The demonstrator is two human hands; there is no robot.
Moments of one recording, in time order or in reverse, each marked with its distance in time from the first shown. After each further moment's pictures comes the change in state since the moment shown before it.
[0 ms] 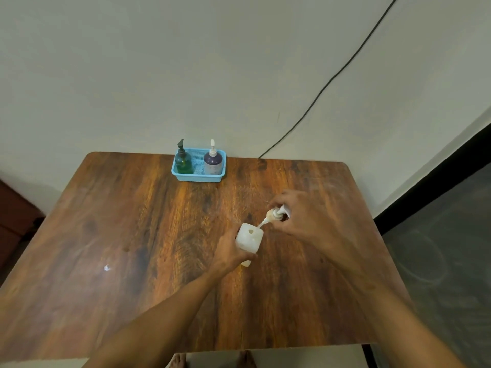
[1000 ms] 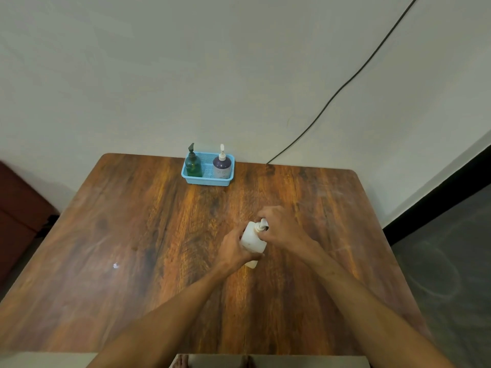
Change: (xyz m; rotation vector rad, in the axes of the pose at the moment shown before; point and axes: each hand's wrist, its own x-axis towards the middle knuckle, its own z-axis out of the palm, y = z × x) left_hand -0.006 0.016 -0.013 -0.027 0.046 0.090; right_hand 0.036 0.012 0.083 0.048 -0.084 -0.026
